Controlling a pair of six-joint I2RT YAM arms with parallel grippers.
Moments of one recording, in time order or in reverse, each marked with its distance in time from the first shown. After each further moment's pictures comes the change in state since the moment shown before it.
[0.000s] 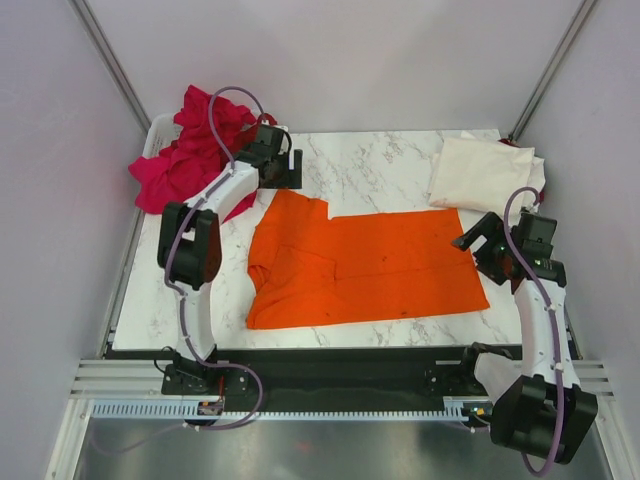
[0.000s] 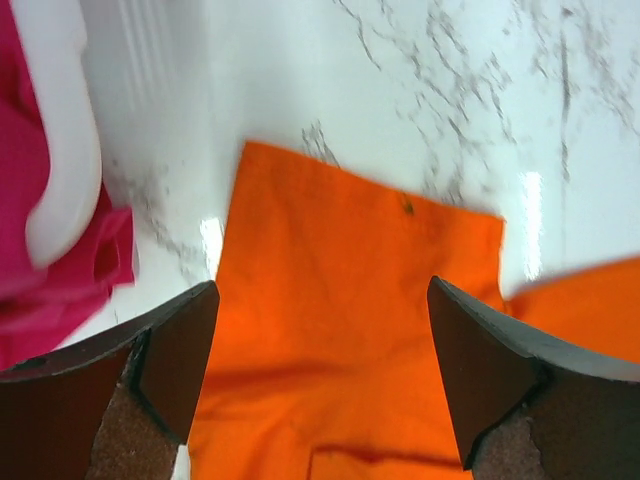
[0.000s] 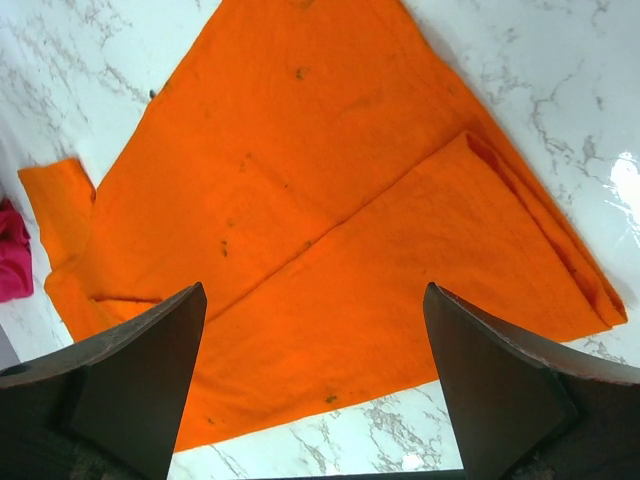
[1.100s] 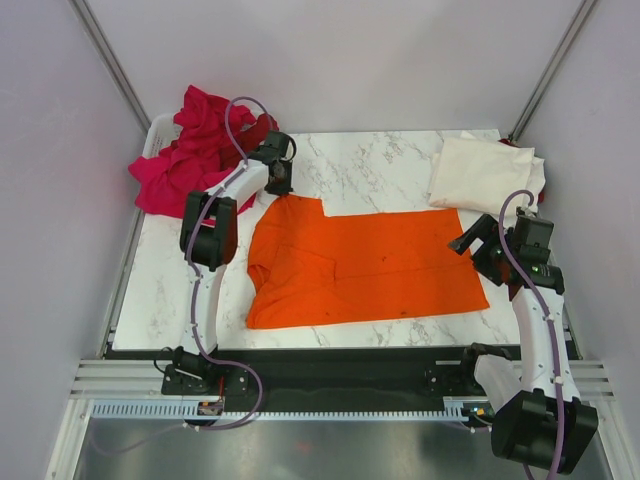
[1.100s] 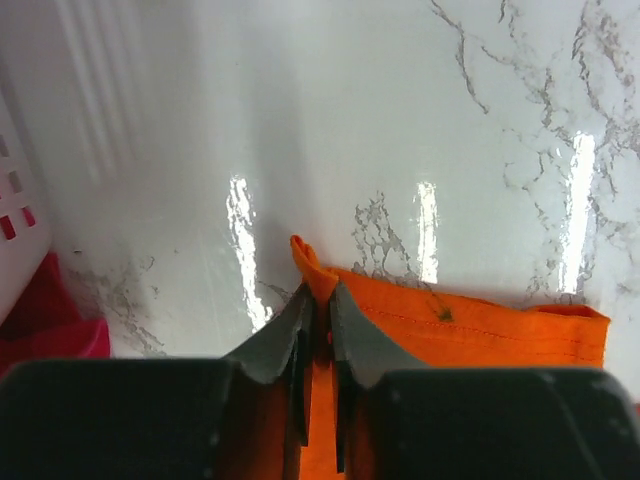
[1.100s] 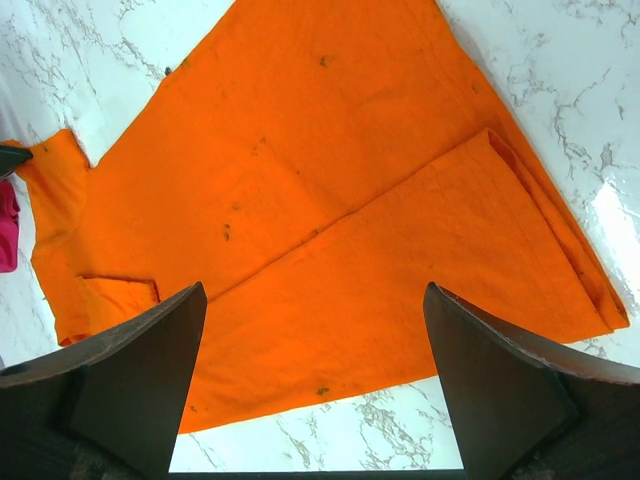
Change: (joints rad) left arm 0.028 0.344 0.263 -0.069 -0.025 0.038; right arm 0.052 -0.068 -0.018 -0.002 0.006 -0.040
